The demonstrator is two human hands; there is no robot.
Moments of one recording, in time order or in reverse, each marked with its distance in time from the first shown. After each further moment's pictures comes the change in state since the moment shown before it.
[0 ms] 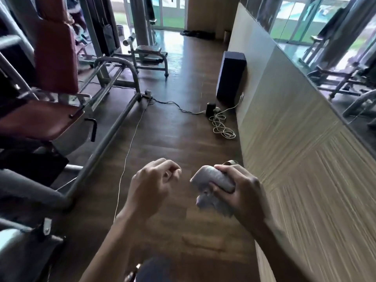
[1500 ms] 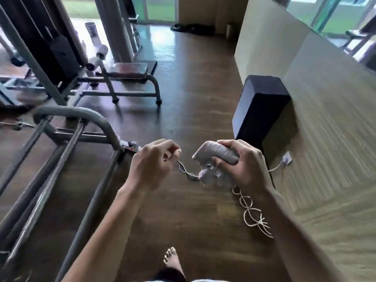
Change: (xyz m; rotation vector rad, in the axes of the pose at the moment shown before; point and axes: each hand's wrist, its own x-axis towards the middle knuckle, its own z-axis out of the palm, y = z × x) left_hand 1.198 -0.326 0.191 0.017 -0.063 0.087; right_hand 1.173 0.262 0.329 0.039 0.038 0.076
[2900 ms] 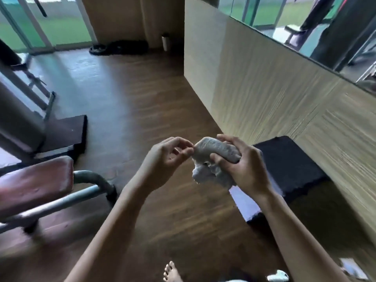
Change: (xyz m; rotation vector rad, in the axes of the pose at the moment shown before) left_hand 1.069 -0.142 0.261 -0.450 -0.455 0.369; right_hand 0.949 0.284 0.127 0.080 0.278 0.319
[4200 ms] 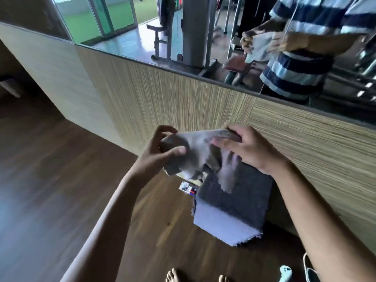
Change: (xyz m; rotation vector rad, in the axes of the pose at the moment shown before) left_hand 0.469 0.037 0.183 -0.542 -0.645 0.099; right_hand 0.280 0.180 -0.195 0.133 0.188 0.339
